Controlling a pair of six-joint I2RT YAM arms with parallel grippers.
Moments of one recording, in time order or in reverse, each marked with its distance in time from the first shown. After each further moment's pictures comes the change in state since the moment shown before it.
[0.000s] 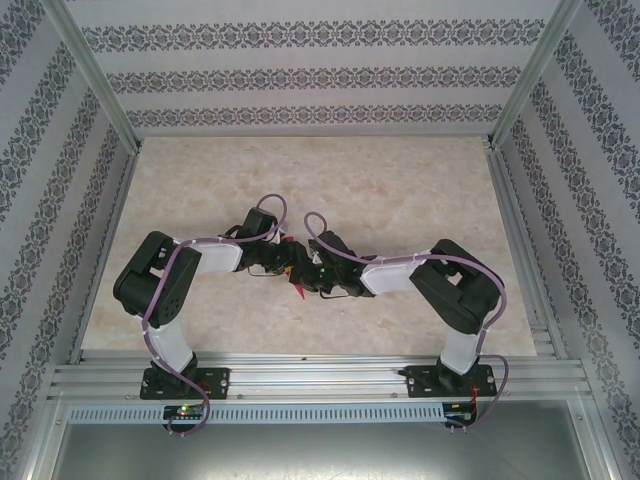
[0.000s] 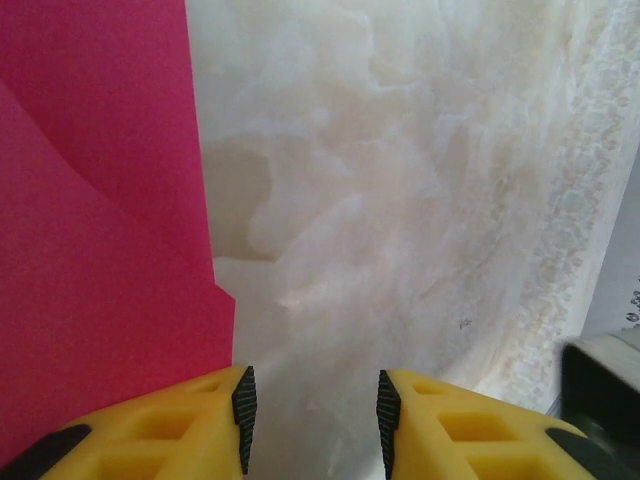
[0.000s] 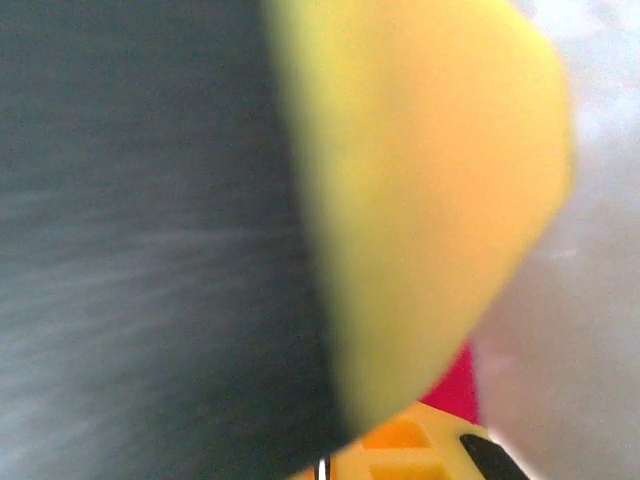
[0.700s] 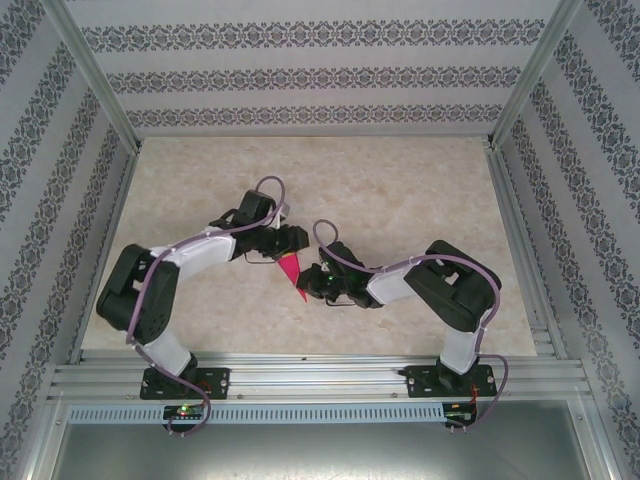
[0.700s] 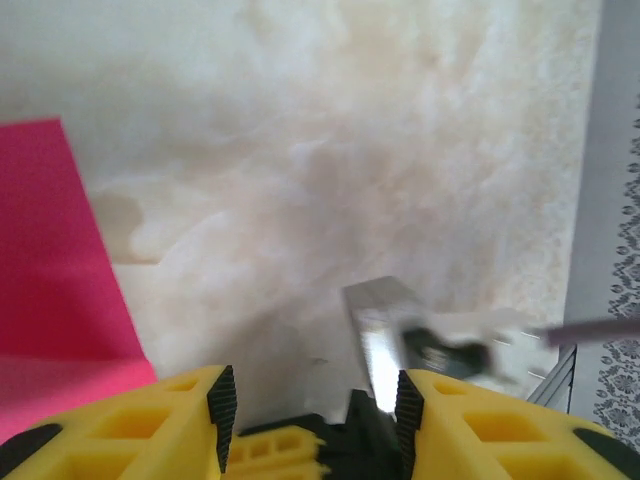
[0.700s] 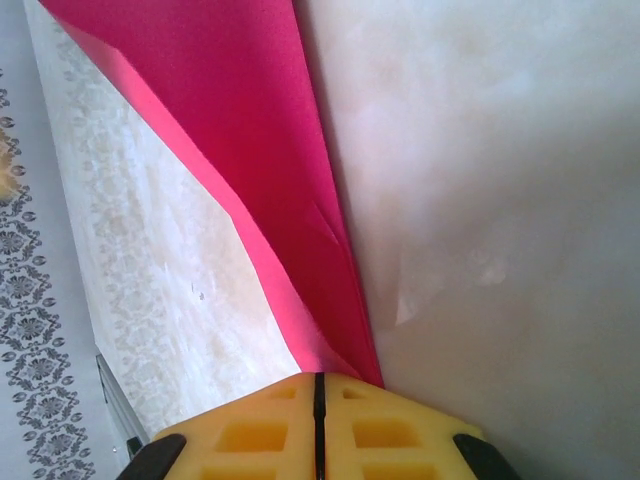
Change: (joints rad) left arm 0.000 -0.163 0.134 -0.242 -0.034 0.132; right arm -0.002 0.007 -0.141 0.200 0.018 0.094
